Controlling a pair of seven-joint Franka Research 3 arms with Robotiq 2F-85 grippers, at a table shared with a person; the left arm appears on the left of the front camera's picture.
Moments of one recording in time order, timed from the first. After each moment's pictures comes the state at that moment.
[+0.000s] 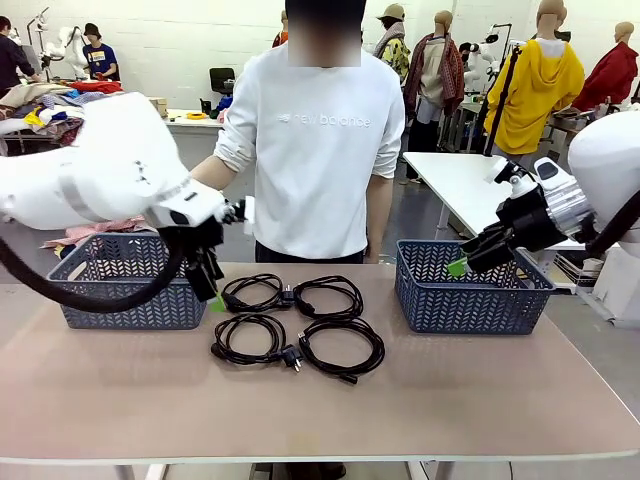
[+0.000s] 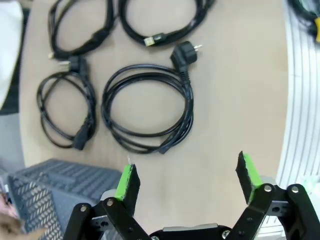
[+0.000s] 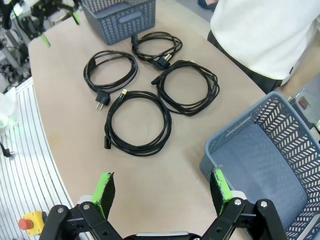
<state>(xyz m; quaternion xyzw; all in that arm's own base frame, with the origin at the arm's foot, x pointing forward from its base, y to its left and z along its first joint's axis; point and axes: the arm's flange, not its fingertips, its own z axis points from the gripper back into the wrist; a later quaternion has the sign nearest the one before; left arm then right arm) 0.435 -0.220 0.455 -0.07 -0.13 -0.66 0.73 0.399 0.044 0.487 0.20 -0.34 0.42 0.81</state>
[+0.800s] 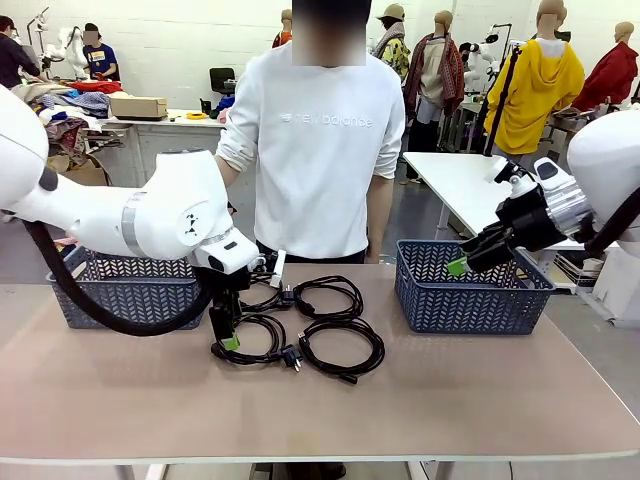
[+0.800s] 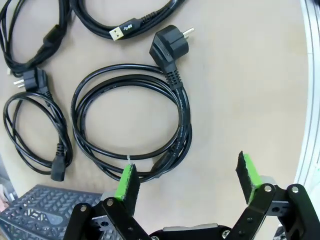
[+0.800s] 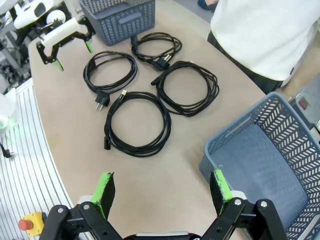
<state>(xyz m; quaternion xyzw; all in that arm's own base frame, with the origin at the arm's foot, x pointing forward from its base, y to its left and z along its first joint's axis) 0.445 -0.255 0.390 -0.04 -0.08 -0.70 0.71 0.401 0.043 0.486 0.21 -0.35 0.42 0.81</state>
